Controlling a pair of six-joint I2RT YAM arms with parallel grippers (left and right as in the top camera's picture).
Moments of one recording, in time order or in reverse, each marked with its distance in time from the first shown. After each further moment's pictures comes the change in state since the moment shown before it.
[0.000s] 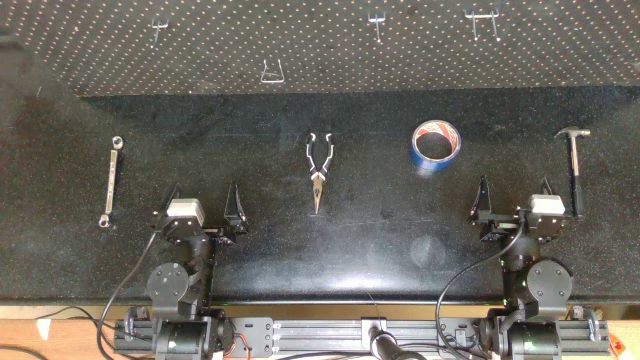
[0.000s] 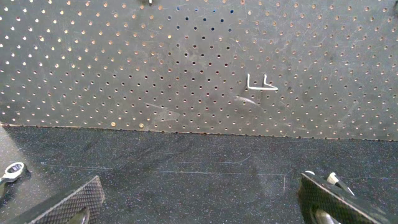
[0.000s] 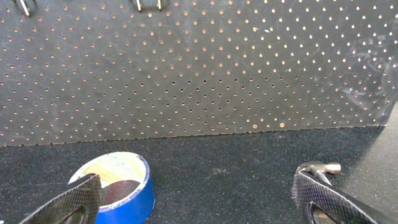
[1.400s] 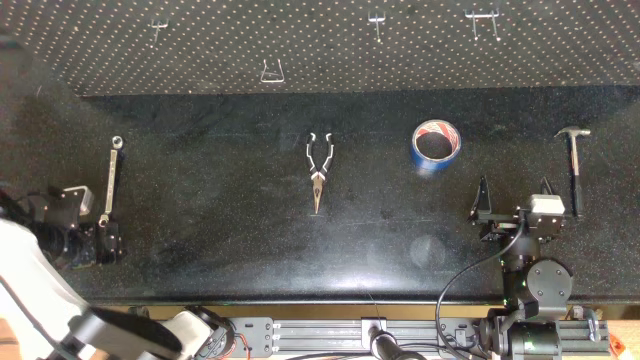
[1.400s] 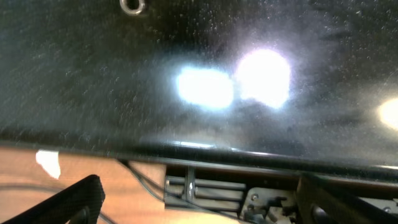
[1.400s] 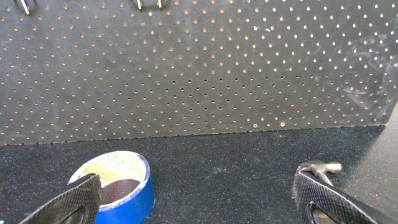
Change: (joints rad) left arm 0.939 1.412 1.173 -1.244 0.028 0.838; right arm 0.000 0.001 0.001 -0.002 -0.004 0.000
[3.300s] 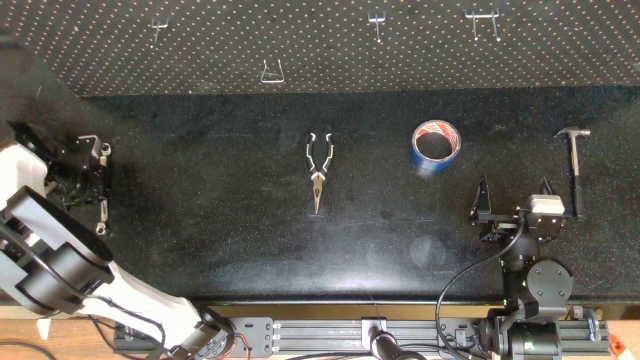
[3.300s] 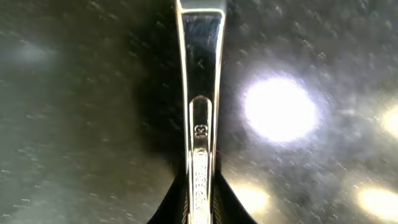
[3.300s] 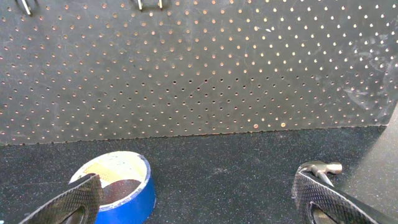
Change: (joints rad) left arm -0.162 0.576 0.201 0.410 0.042 -0.104; right arm 0.000 -0.001 0.000 0.000 0.000 0.000
